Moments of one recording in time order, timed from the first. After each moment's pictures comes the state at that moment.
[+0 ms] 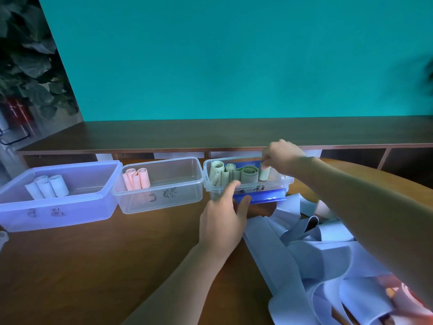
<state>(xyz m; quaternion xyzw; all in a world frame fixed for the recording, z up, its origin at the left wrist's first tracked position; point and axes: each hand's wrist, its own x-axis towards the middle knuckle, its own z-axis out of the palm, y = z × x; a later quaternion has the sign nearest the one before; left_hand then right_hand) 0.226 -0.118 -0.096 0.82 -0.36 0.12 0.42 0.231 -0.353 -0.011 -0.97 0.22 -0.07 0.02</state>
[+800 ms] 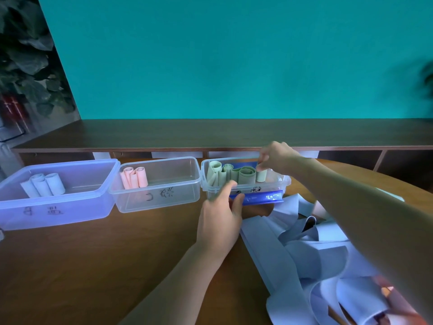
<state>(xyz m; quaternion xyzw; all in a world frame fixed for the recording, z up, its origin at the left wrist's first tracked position) 0.230 -0.117 -0.100 0.81 -0.37 0.13 0.44 0.233 -0.357 -0.016 -0.96 0.24 -0.08 0.15</state>
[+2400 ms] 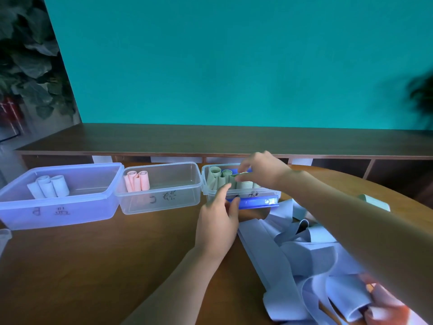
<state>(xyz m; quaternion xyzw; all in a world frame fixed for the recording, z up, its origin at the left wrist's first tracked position) 0.225 -0.110 -0.099 0.79 -0.34 0.15 0.49 0.214 -0.294 -0.003 -0.98 0.14 -0.11 0.10</state>
